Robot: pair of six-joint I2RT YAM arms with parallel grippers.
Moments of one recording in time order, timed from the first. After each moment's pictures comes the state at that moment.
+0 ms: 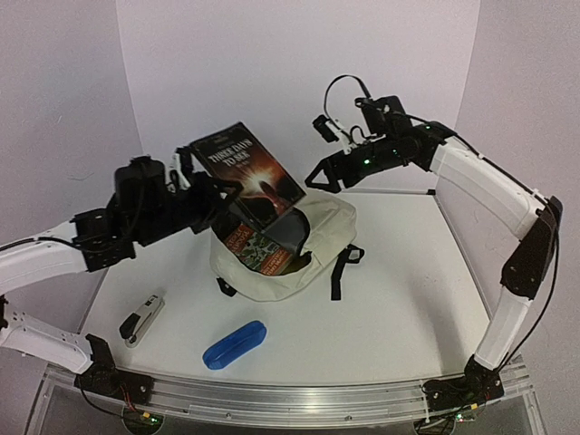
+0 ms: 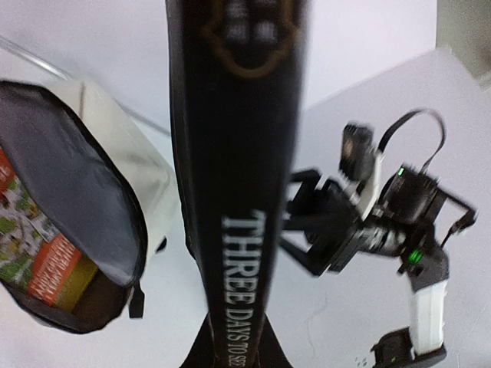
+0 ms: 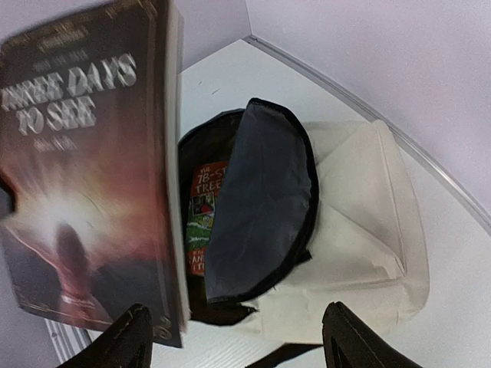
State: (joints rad) left arm -0.95 1.12 1.00 0.00 -0.20 -1.06; right arm 0.64 1.81 1.91 -0.77 -0.34 -0.10
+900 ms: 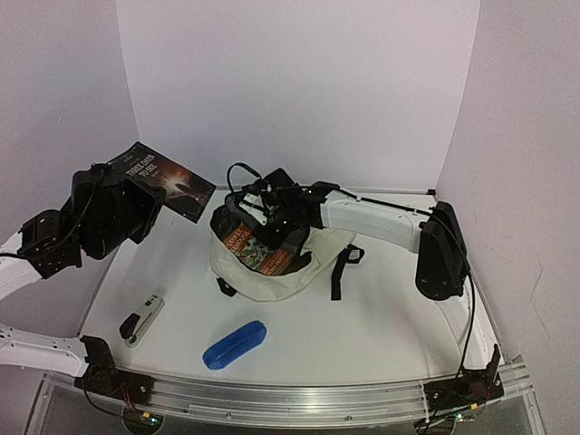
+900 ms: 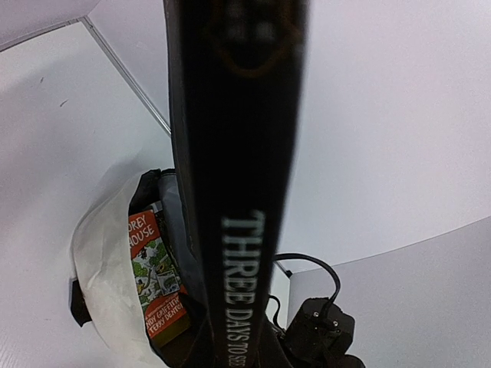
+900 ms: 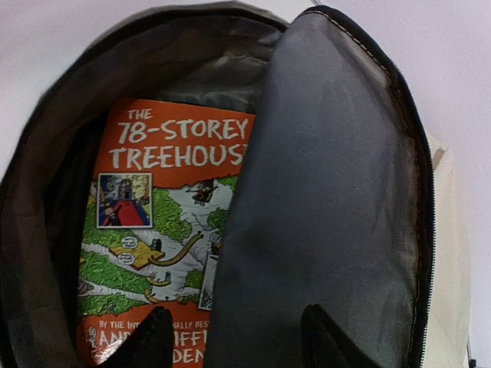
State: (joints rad) left arm -0.95 0.89 1.02 -0.48 -0.70 -1.33; right arm 0.92 2.32 2.13 -0.64 0.22 -0.31
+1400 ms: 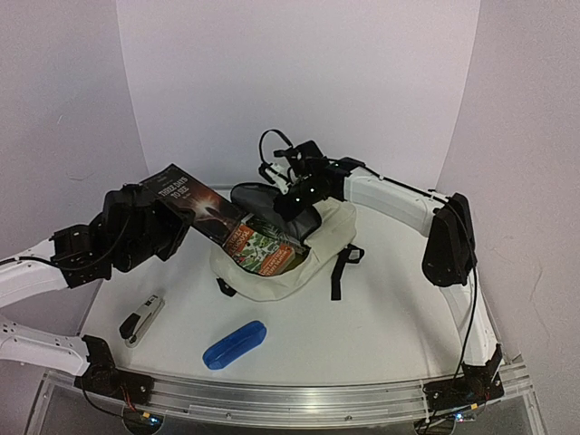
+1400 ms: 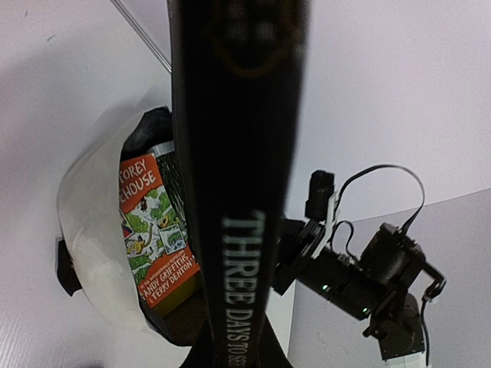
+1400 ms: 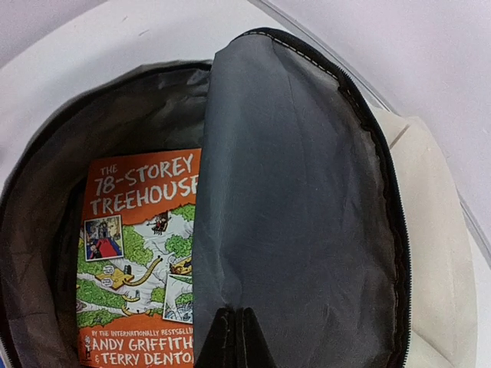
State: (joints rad) left arm -0.95 0.97 0.87 -0.29 -0.54 -1.36; right arm 0.76 2.32 2.22 -0.67 -0.03 -0.15
